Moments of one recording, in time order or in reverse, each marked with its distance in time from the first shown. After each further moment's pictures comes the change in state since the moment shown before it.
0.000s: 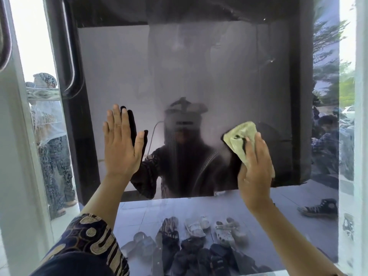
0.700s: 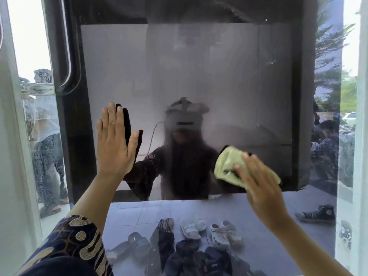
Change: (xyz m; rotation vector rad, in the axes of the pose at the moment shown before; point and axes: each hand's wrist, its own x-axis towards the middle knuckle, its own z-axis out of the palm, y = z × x) left_hand -0.001 -0.002 0.000 0.038 -0.054 0.005; right_hand -0.016 0.046 -0.023 -0.065 -0.222 -0.437
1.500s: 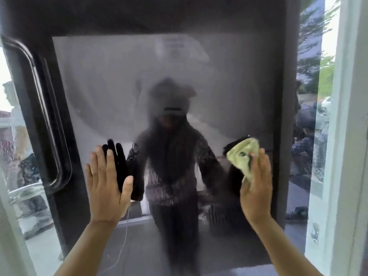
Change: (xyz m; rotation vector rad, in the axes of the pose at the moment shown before) left_hand 0.176 0.028 -0.048 -0.062 -0.143 -0.069; right_hand 0.235 0.060 -0.032 0.144 0.066 0.567
